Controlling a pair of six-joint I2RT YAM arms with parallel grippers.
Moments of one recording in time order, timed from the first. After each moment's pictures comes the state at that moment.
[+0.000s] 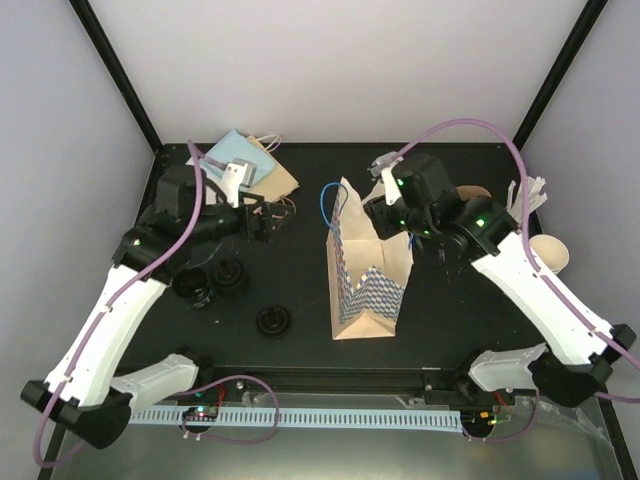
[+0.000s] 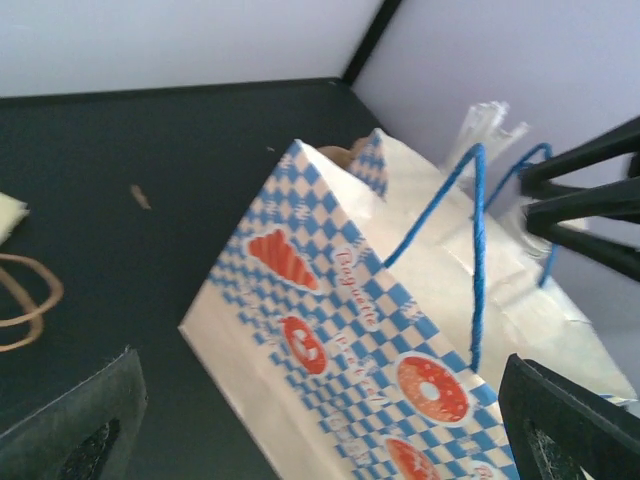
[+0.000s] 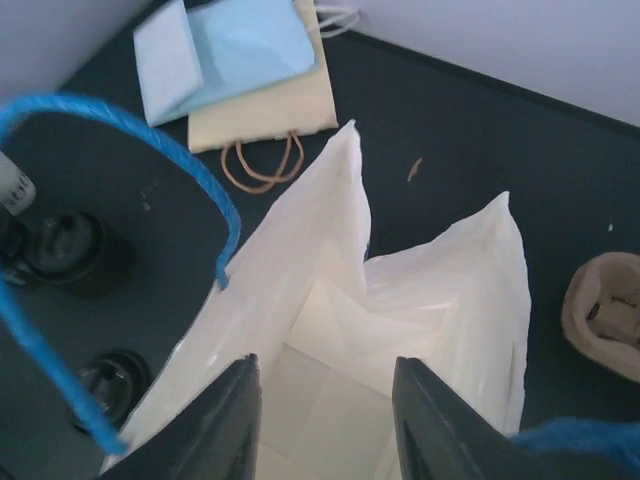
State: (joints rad) left arm -0.41 1.06 1.29 -0.68 0.49 -0.30; right arm 0.76 1.32 1.60 -1.00 0.13 0.19
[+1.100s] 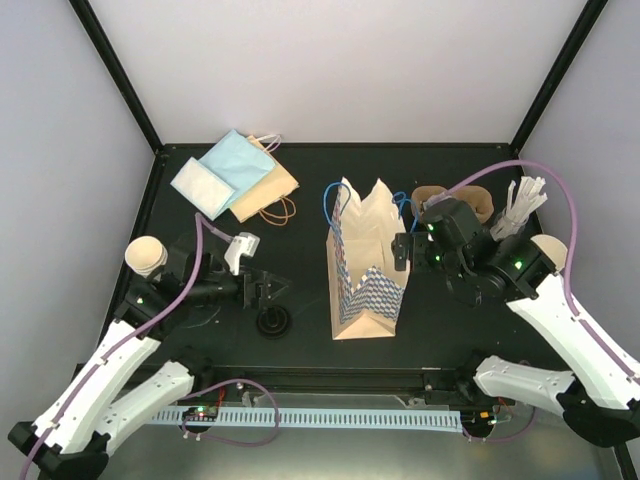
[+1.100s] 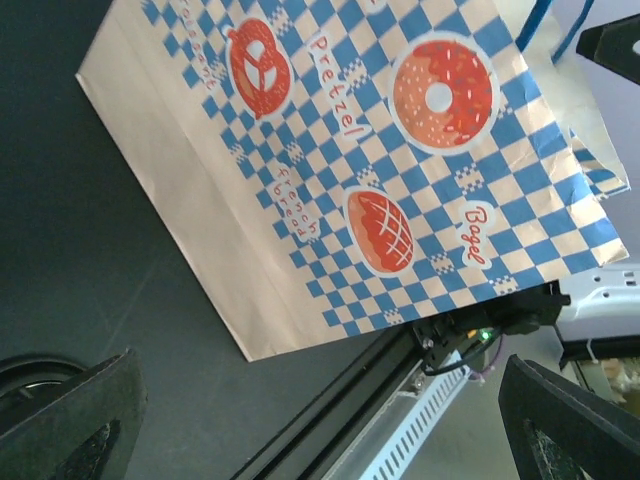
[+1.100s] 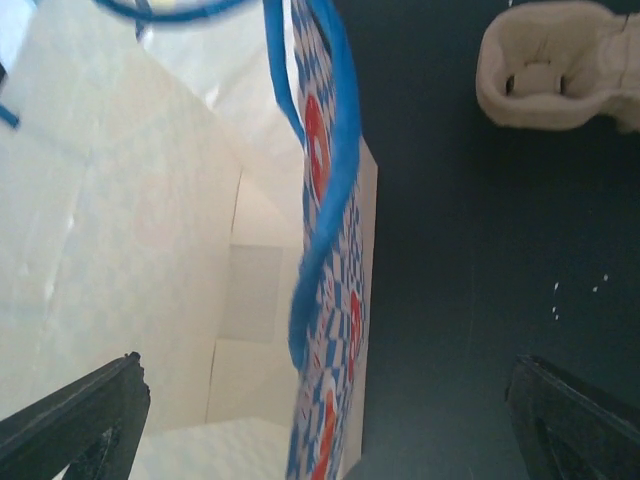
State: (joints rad) left arm -0.51 0.70 0.86 -0.79 0.53 -0.50; right arm 0.76 1.06 1.40 -1.20 0.26 0.59
